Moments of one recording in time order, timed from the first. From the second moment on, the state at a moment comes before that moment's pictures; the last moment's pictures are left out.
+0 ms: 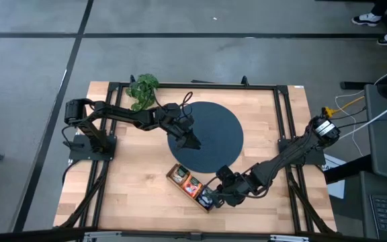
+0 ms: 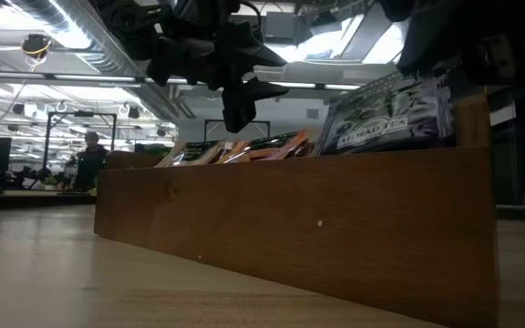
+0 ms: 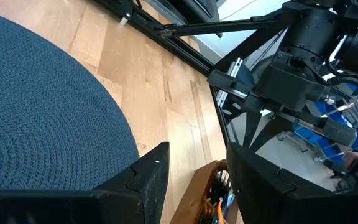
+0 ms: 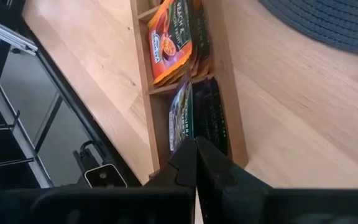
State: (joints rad) left arm 0.19 1.63 0.87 0.38 0.61 -0.55; right arm 0.59 1.72 1.19 -0.43 0.25 1.46
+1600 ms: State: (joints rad) left arm 0.19 1.63 0.87 0.39 0.61 -0.60; right arm 0.57 1.49 0.40 1.11 0.30 0.69
